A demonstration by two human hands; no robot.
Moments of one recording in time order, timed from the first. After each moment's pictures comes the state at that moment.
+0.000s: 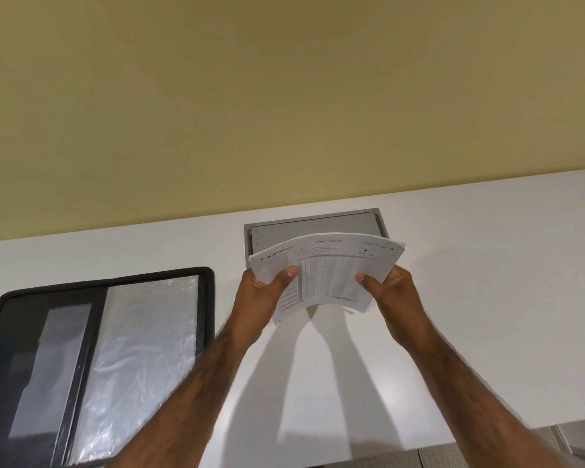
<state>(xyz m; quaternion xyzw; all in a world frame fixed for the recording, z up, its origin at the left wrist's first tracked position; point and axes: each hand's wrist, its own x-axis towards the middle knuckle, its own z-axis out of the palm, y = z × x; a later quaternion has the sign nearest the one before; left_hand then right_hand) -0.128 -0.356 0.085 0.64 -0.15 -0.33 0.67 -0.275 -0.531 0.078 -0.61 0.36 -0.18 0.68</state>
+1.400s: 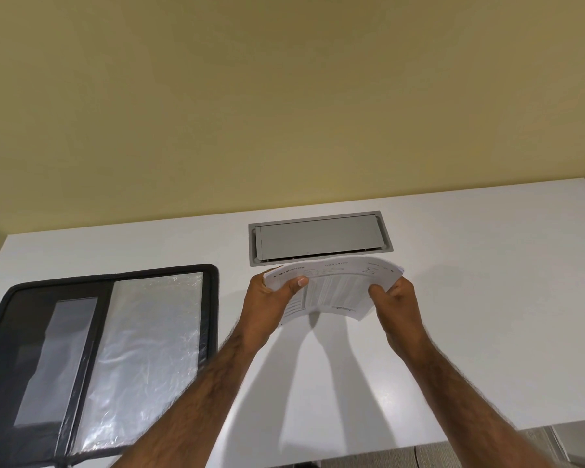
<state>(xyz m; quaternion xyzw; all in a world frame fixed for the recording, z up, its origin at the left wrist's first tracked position) -0.146 -0.347 0.086 0.68 -0.15 -0.32 0.64 -0.283 -0.510 0.076 -0.65 0.42 -0.21 0.61</state>
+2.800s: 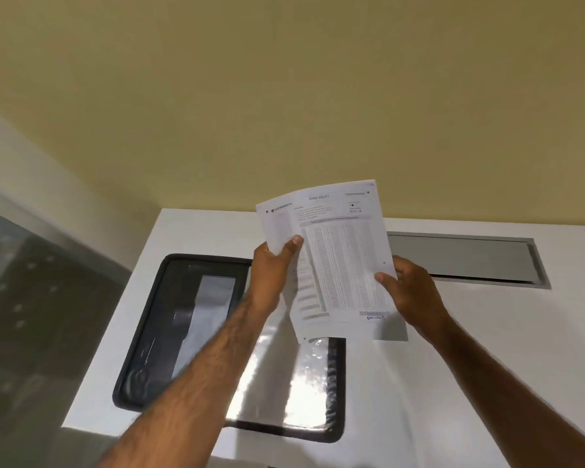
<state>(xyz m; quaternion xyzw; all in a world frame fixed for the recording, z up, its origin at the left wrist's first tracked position) 0.050 -0.158 0.097 0.68 0.00 -0.22 0.70 -0.089 -0.363 0.080 -0.84 0.25 -0.05 0.48</state>
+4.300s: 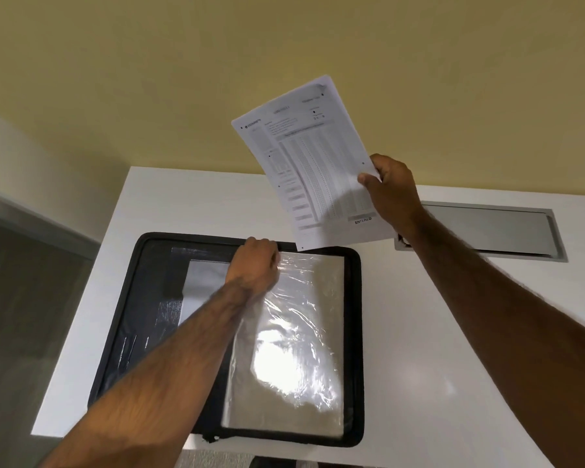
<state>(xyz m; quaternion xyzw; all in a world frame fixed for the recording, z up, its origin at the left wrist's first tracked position) 0.129 -0.090 -0.056 0.93 -0.29 -0.17 0.12 0.072 -0.354 0.069 -0.86 0.23 -0.11 0.44</state>
